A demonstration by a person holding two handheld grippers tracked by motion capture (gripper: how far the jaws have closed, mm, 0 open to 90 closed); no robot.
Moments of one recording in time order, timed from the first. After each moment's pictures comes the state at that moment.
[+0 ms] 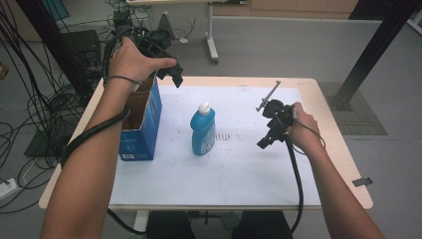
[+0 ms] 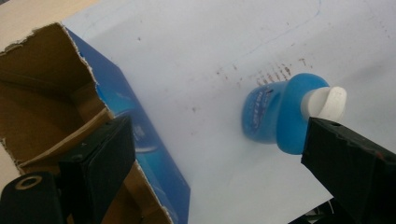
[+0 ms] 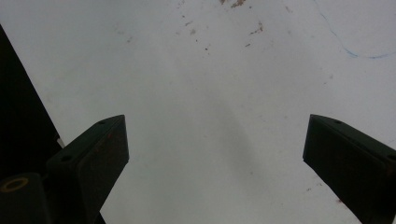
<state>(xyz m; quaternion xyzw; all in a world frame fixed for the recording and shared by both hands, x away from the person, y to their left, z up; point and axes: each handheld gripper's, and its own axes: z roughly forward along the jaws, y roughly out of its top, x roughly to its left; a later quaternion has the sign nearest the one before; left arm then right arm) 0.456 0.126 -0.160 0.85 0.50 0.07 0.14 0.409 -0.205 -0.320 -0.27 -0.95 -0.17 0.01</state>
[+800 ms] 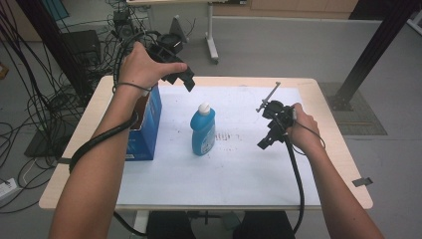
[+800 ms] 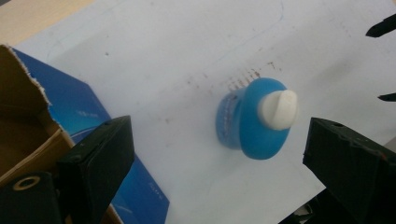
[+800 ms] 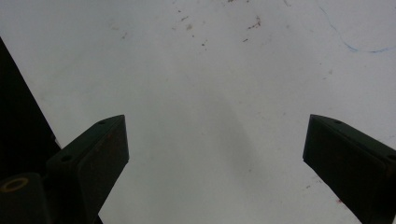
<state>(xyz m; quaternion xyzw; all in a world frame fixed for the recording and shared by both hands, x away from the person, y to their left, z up) 0.445 0.101 -0.164 0.87 0.46 0.05 0.16 0.410 -0.205 -0.323 -0.28 -0.95 -0.16 0.01</state>
